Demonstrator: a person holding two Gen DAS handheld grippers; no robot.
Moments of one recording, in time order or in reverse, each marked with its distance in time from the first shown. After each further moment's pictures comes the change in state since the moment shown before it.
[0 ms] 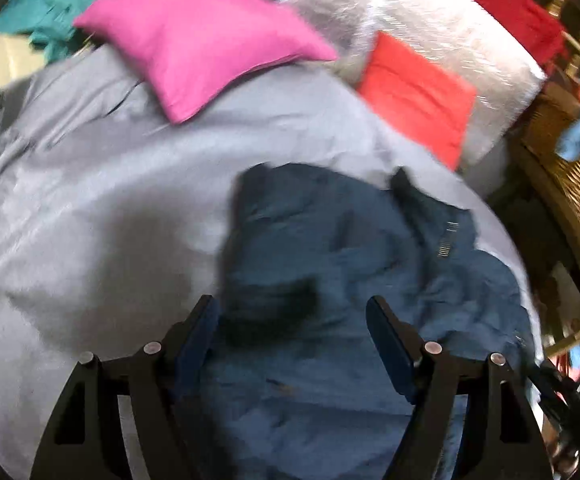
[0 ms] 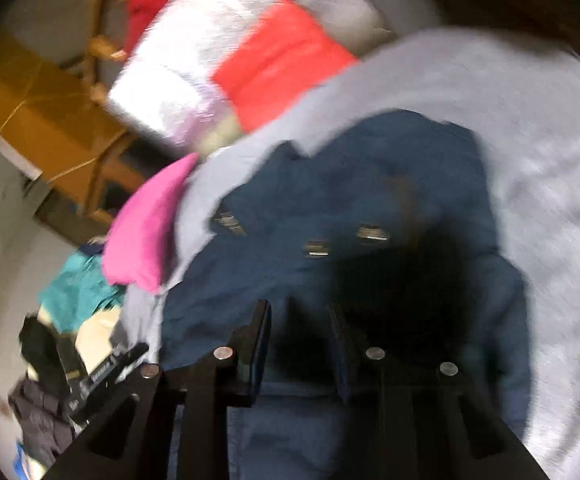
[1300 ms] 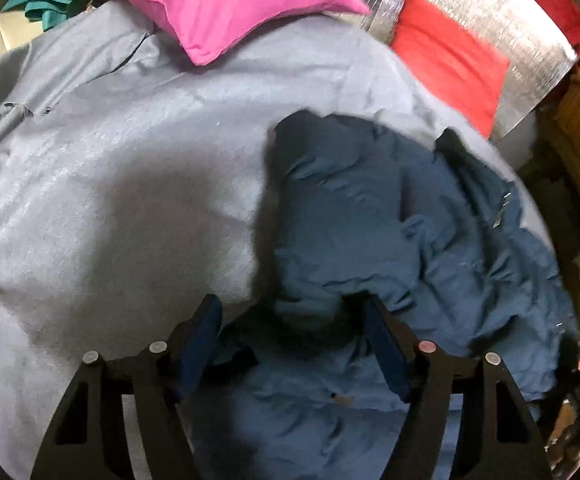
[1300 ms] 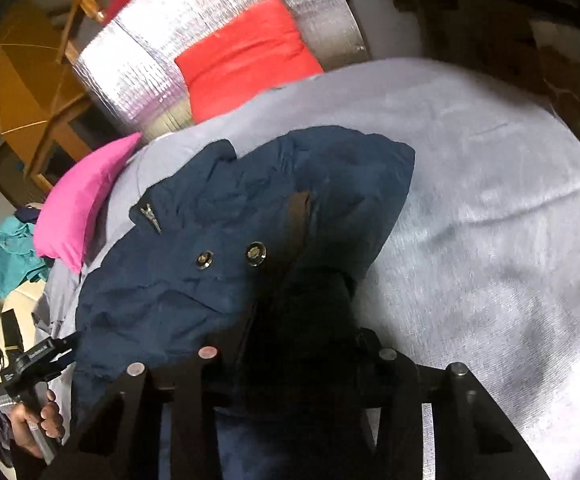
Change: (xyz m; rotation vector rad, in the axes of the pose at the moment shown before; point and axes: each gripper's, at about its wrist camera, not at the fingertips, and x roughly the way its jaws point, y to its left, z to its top) left arm 0.043 0.040 -0.003 -0.045 0.172 0.108; right arm -0.007 -0.042 0.004 -0.120 0.010 -0.293
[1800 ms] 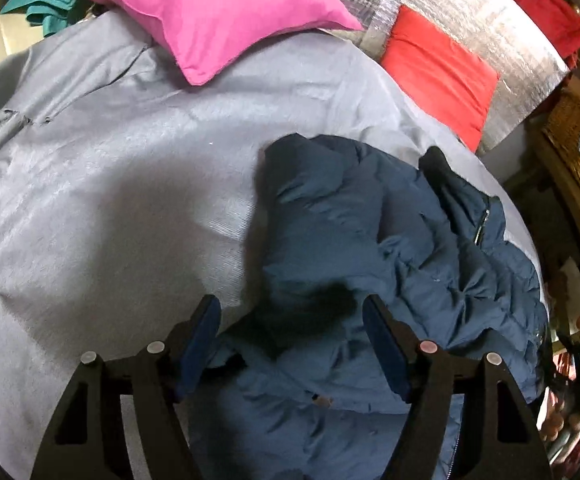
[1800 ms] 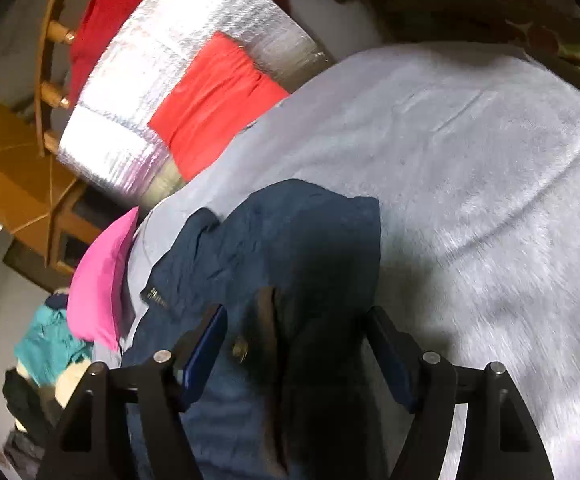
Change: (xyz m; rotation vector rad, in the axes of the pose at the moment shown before) left arm -0.021 -0.002 0.006 0.000 -0.035 -0.055; right arm 0.007 -0.062 0.036 0.288 -0.048 0.132
